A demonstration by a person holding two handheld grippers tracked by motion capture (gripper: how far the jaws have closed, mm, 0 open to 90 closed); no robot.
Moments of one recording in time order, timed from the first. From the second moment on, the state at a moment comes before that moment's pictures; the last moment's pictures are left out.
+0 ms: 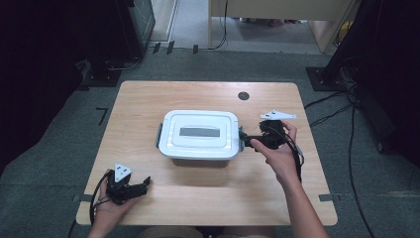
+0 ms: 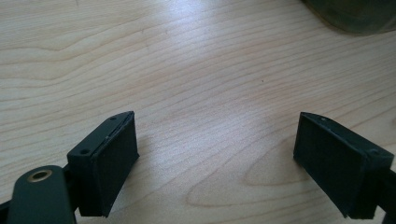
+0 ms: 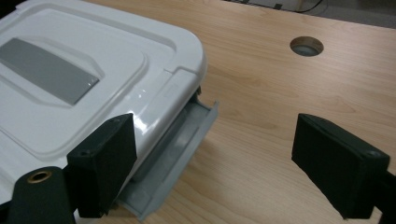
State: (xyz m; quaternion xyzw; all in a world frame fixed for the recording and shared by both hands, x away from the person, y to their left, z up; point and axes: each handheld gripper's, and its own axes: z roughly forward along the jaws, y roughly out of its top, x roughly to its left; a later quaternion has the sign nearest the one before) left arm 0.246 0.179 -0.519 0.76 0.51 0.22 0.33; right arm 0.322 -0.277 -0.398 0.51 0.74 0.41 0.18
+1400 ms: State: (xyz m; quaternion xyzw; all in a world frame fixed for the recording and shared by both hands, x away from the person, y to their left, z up) left arm 0.246 0.180 -0.519 0.76 0.52 0.22 0.33; right arm 0.239 -0.367 -0.479 0.55 0.74 0.36 0.18
